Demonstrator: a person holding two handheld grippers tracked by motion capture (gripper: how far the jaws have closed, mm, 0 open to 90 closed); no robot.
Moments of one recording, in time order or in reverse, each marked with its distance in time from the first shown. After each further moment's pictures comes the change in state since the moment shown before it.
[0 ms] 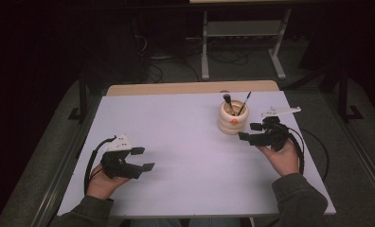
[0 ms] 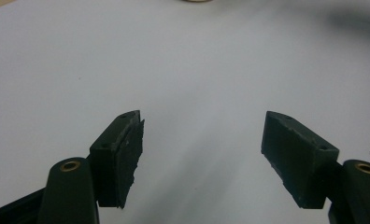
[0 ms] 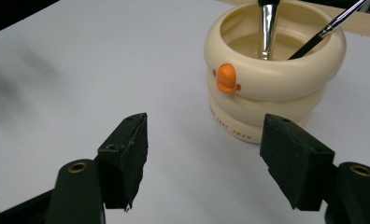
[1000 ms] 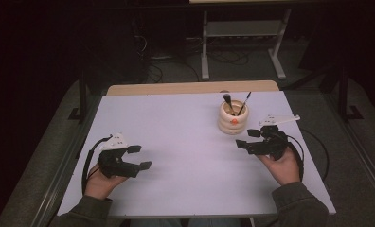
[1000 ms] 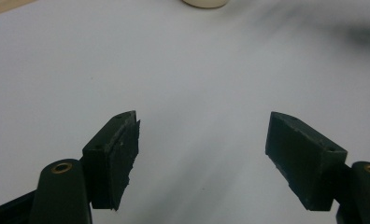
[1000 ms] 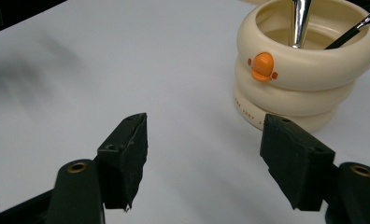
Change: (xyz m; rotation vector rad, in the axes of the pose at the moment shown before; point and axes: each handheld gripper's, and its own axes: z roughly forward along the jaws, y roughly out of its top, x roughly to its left) left arm 0.005 -0.003 -0.005 -0.028 0.022 -0.033; right arm 0.022 -0.012 -0.008 -0.015 0.020 -0.041
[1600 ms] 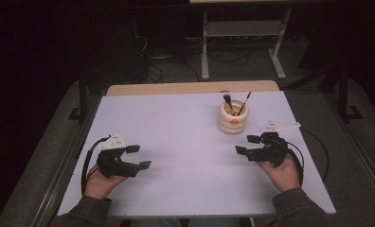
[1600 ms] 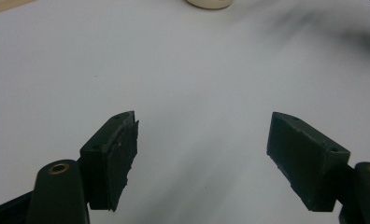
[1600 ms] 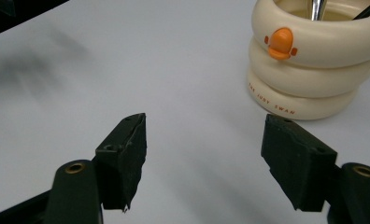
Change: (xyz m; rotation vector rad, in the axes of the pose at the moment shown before) left arm 0.001 -0.002 0.000 -0.006 0.001 -0.016; right arm 0.006 -0.016 0.000 -0.001 0.024 0.016
